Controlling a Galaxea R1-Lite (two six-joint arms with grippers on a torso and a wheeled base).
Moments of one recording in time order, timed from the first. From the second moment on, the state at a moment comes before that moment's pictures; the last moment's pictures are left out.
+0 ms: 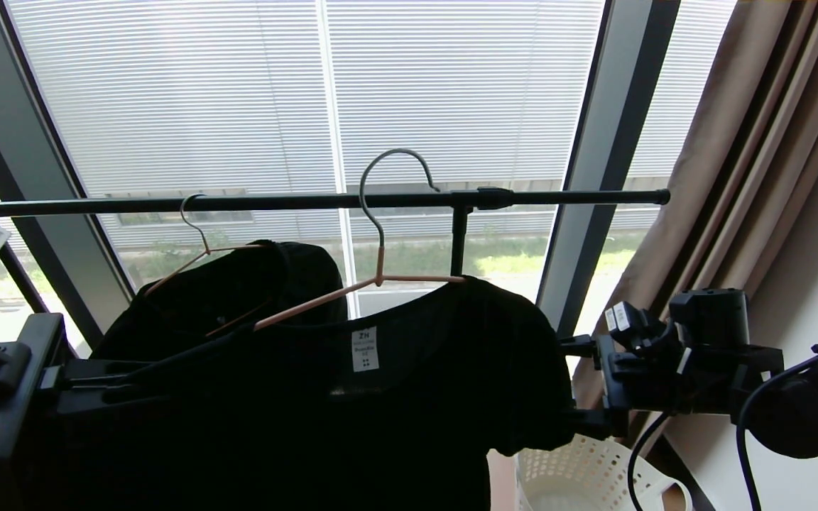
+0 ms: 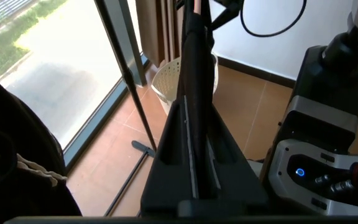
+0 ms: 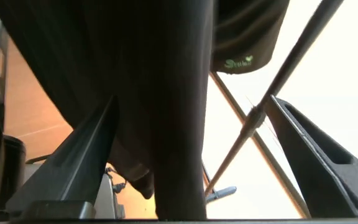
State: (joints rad) left arm -0.23 1.09 -0.74 0.08 -0.77 0.34; right arm 0.17 1.95 -0.61 -0.73 0.98 -0.50
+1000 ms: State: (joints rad) left arm -0.18 1.08 -0.71 0.08 -0.77 0.34; right arm 0.11 1.98 -0.67 -0.73 0.85 -0.50
